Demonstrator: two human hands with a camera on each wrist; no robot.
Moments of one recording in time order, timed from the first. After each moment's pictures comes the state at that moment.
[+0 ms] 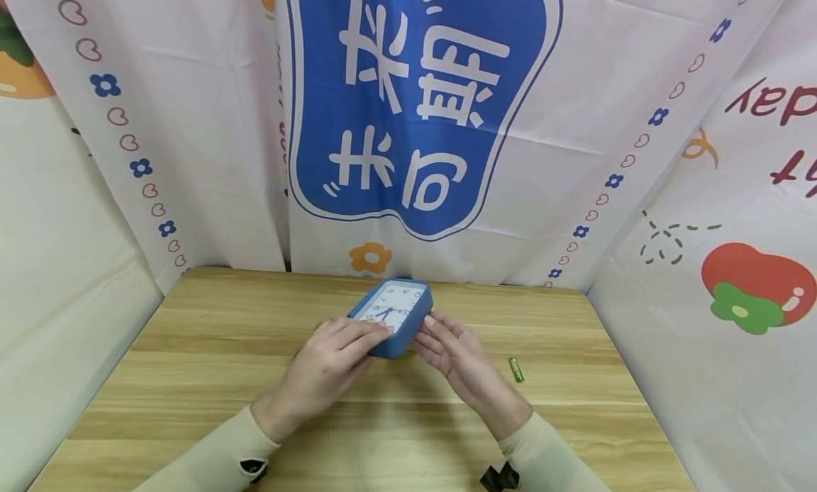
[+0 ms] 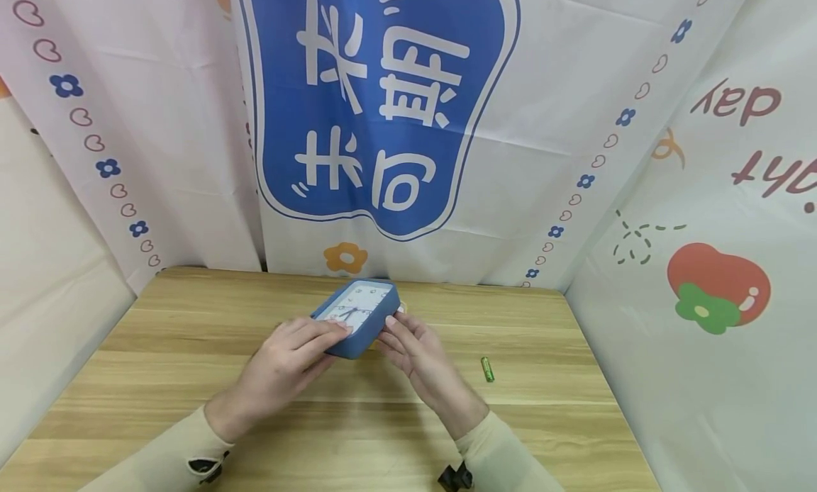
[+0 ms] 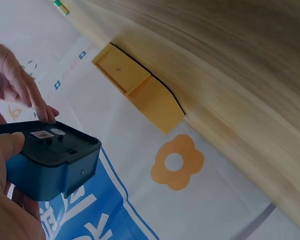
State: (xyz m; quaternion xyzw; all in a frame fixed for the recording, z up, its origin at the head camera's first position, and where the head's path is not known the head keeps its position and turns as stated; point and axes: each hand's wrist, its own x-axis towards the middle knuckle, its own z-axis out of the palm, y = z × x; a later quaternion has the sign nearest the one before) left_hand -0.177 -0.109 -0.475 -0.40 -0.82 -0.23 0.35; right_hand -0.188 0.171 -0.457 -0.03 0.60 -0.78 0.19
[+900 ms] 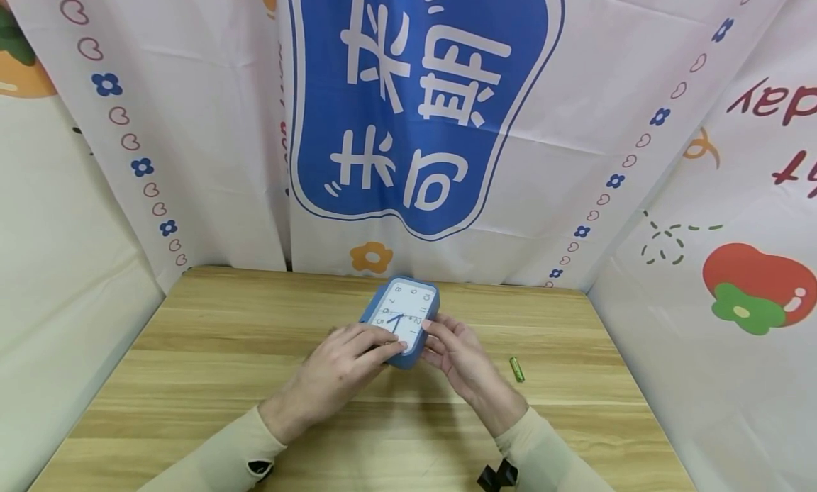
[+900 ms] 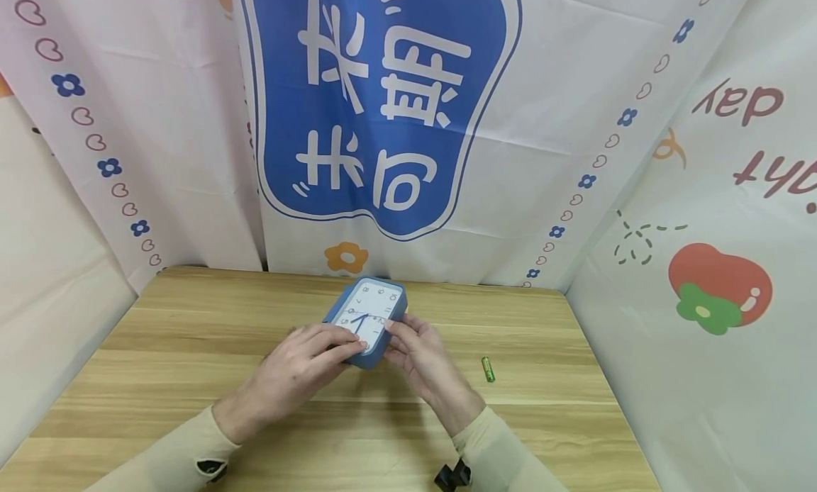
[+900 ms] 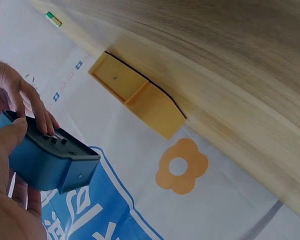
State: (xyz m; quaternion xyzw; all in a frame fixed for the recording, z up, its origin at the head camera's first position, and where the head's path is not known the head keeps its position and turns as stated) left_hand -0.176 -0.102 -0.481 -0.44 -0.82 -0.17 0.31; right_hand -0.194 0.163 -0.457 0.01 0.59 -0.79 0.16
